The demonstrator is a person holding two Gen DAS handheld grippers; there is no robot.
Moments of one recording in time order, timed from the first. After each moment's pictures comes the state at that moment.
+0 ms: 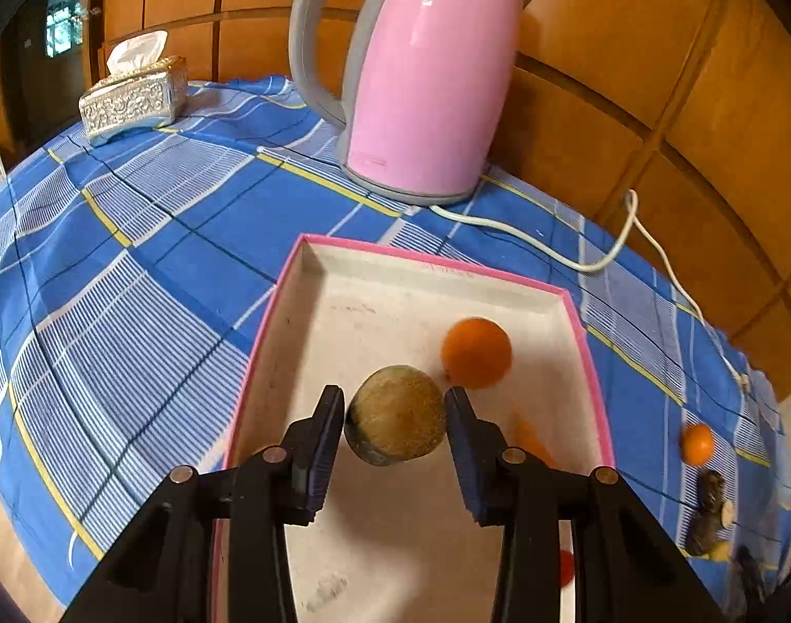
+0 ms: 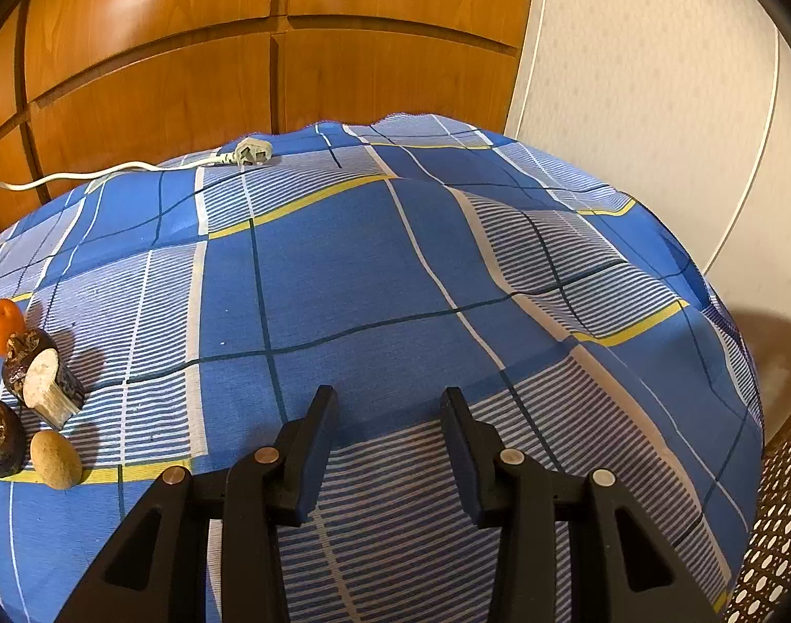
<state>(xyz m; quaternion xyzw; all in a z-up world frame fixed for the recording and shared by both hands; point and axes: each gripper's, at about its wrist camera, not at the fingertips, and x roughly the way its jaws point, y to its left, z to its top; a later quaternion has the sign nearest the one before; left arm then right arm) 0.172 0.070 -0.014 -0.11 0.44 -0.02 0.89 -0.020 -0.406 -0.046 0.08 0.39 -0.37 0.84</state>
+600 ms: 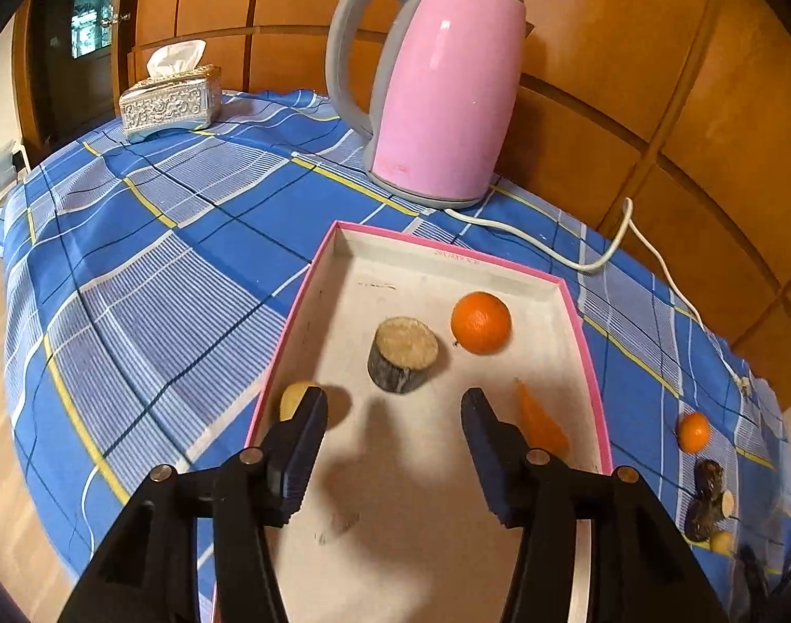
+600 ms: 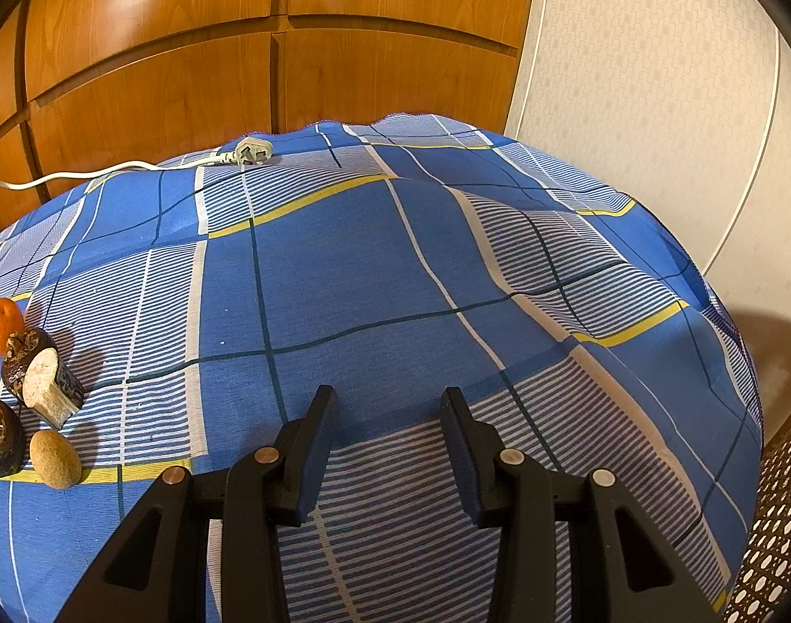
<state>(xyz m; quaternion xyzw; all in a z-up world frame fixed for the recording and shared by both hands) 0.124 0.071 -0.004 -0.12 0.42 0.01 0.90 -0.020 -0.407 -0.047 0.08 0.39 -0.37 0.84</state>
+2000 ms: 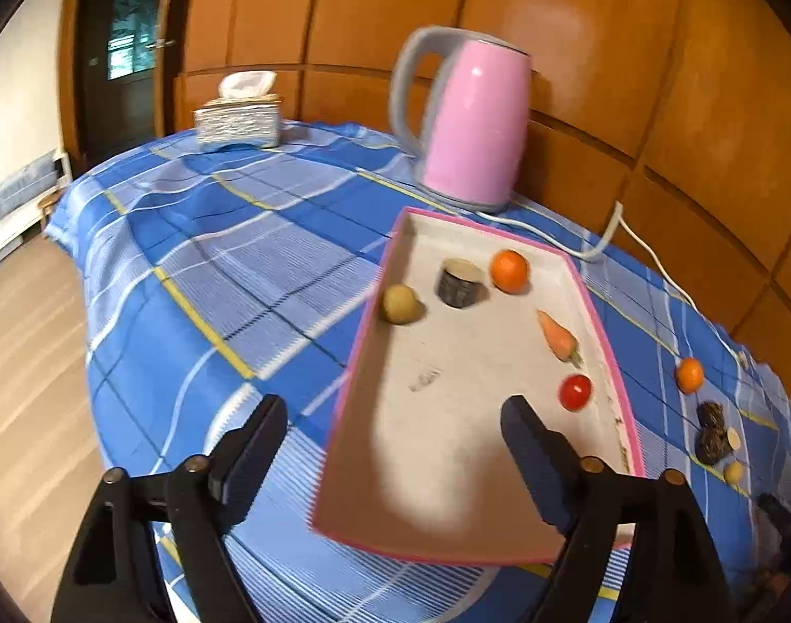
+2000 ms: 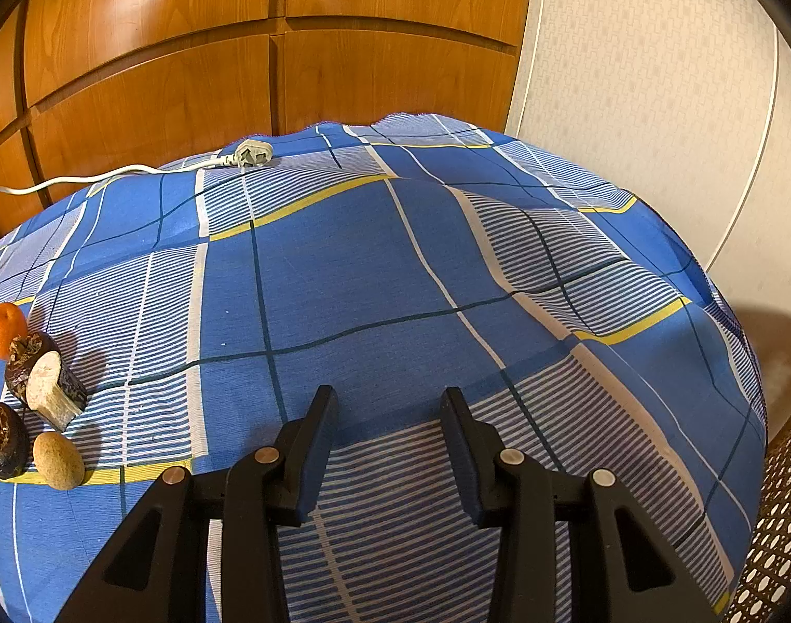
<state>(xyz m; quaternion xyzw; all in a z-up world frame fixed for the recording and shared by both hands) 0.005 0.097 -0.001 -0.12 0.37 0.05 0.92 -0.018 -0.402 -0.047 0.08 0.39 -0.37 0.84</state>
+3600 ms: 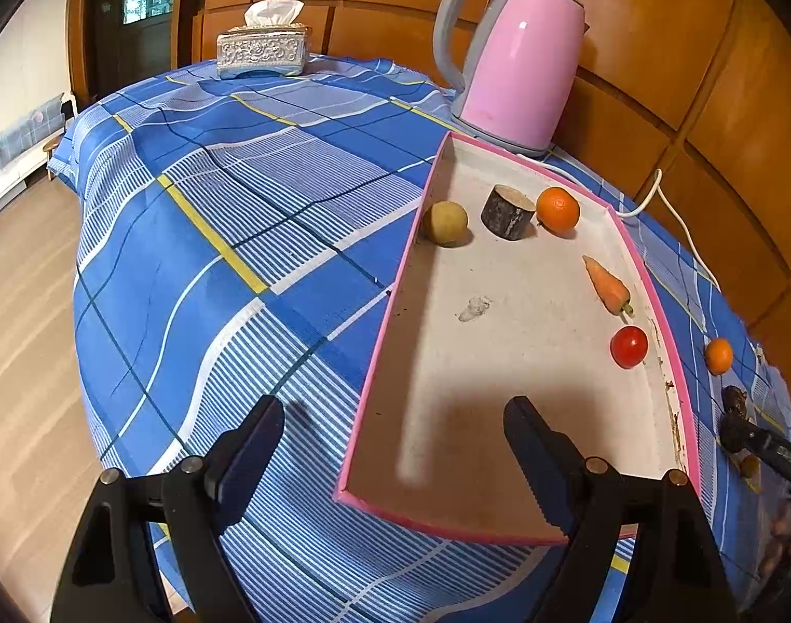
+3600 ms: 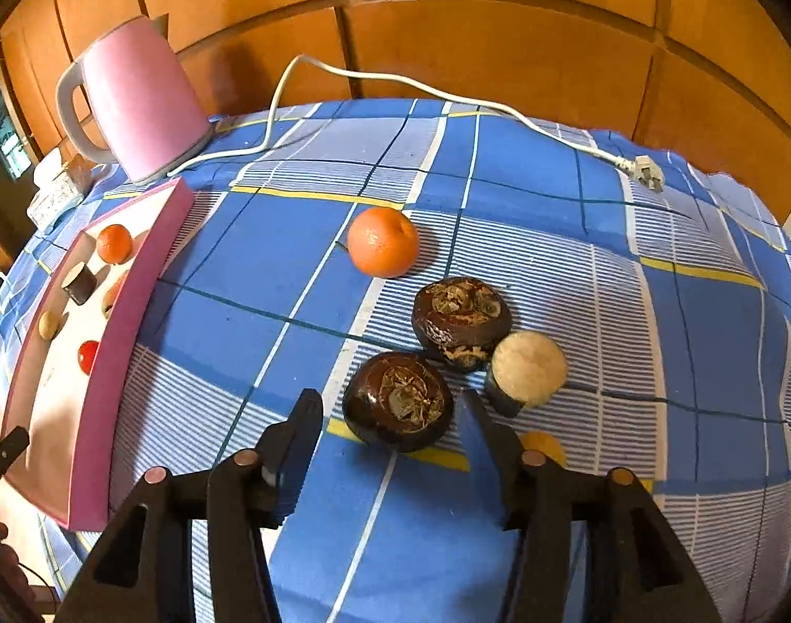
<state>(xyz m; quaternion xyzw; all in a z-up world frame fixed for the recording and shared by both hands) 0.011 0.108 -0.046 -0.15 0.43 0.06 0.89 0.062 -0.262 -0.028 0.04 0.48 -0.01 0.88</state>
